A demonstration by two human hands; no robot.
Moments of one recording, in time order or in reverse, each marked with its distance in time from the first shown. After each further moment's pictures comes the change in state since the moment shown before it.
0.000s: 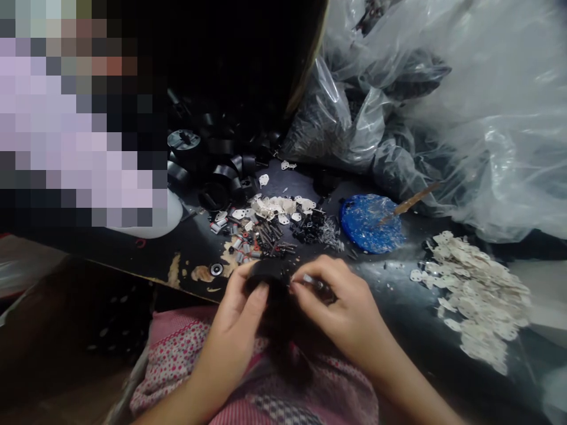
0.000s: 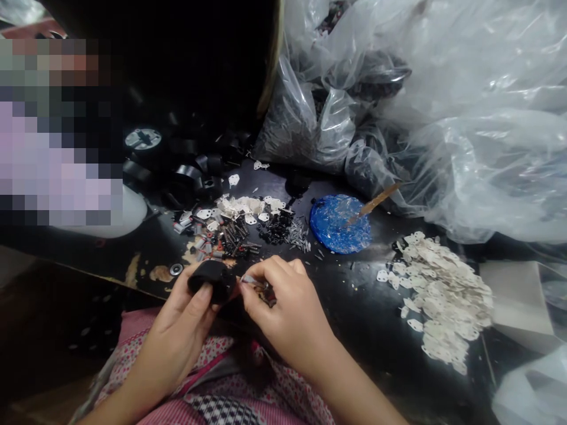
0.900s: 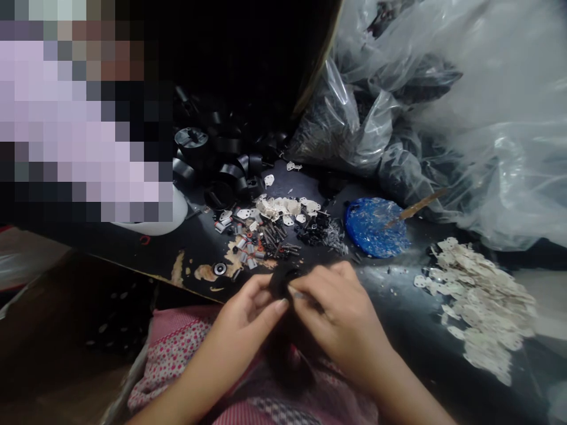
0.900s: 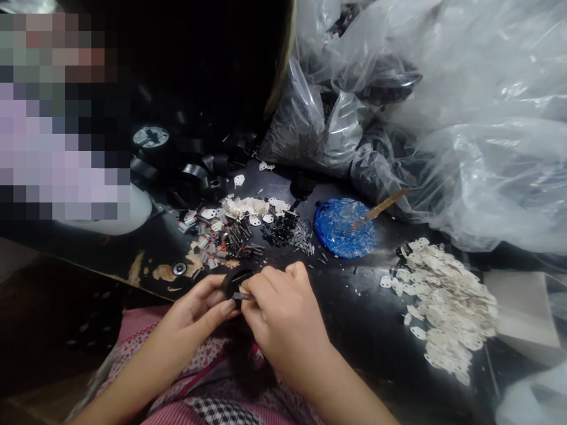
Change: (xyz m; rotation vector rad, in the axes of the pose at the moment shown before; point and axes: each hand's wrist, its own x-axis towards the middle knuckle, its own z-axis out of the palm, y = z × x) left_hand 0.007 0.011 -0.002 0.060 -0.224 -0.170; right_hand -0.004 -0.005 0.008 -0.200 0.010 -0.189
